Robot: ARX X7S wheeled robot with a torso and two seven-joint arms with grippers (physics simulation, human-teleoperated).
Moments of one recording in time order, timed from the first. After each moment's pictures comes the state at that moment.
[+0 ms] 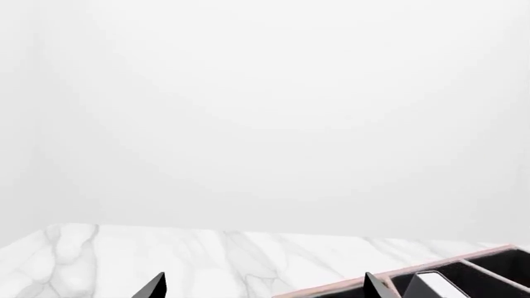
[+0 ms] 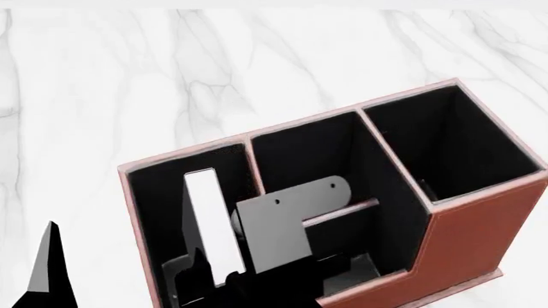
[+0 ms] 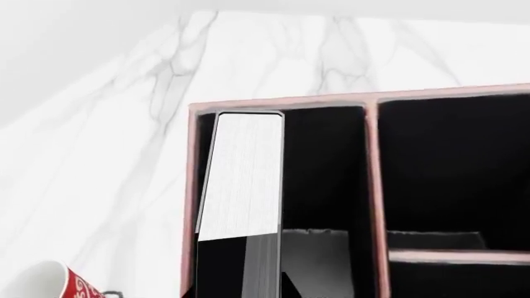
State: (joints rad) left arm 0.08 -0.42 0.19 0.75 -0.36 -0.16 -0.41; right arm 0.76 0.44 -0.56 -0.46 1.41 0.95 0.77
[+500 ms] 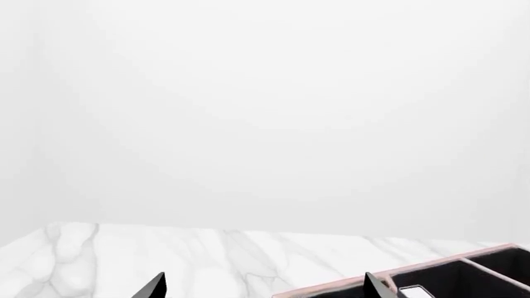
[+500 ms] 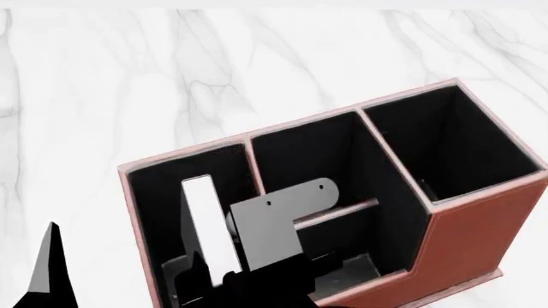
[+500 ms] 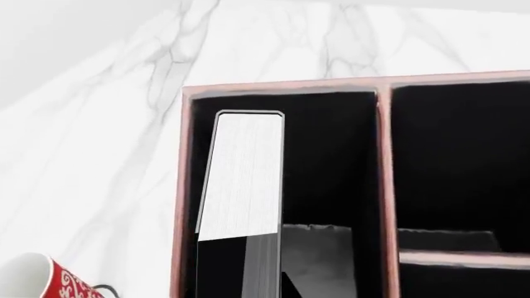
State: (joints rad) left arm 0.08 -0.42 0.20 0.75 -0.36 -0.15 -0.41; right arm 0.76 0.43 -0.61 -0.38 1.31 0.93 0.68
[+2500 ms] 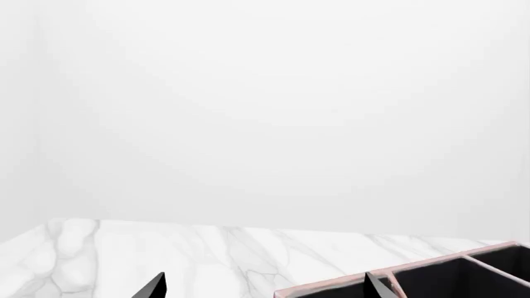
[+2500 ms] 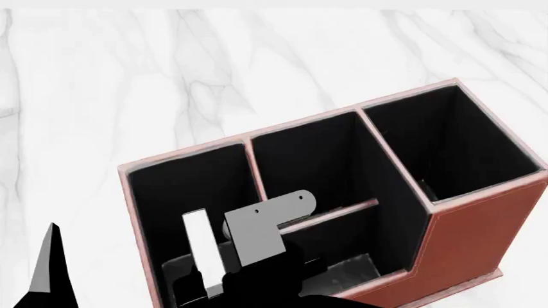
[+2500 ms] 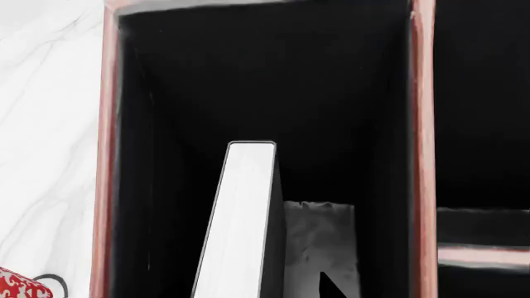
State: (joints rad) left arm 0.08 -0.44 0.21 0.72 -0.38 -0.13 -0.43; right arm 0.78 0.34 -0.76 -0.04 1.06 0.79 0.43
